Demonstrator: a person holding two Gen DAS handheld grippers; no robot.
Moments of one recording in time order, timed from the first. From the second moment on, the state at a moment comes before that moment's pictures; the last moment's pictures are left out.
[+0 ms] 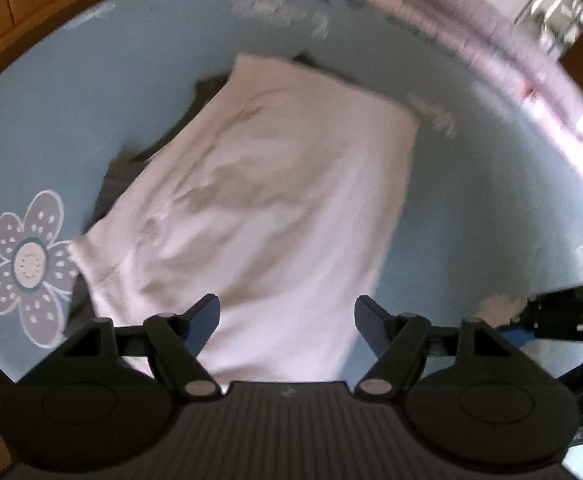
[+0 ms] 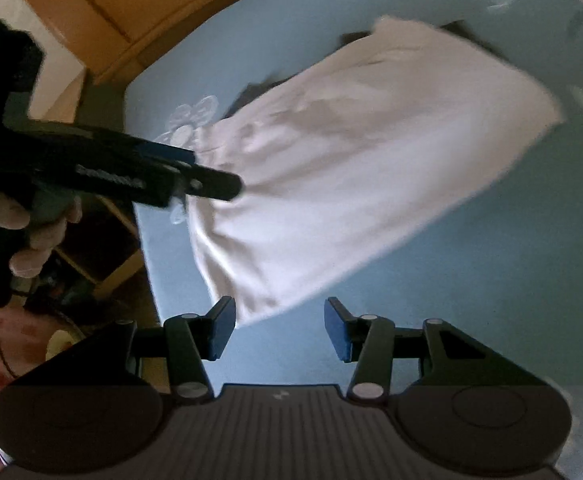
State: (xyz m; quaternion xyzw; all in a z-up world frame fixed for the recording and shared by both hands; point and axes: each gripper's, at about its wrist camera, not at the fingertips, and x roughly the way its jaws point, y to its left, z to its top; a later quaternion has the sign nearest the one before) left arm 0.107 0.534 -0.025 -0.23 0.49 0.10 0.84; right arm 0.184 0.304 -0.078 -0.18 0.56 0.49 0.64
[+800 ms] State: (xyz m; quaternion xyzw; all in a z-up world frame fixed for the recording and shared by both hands) left arm 0.156 0.147 0.157 -0.18 0.40 0.05 0.90; right arm 0.183 -0.107 0.103 -0.10 0.50 0.30 0.80
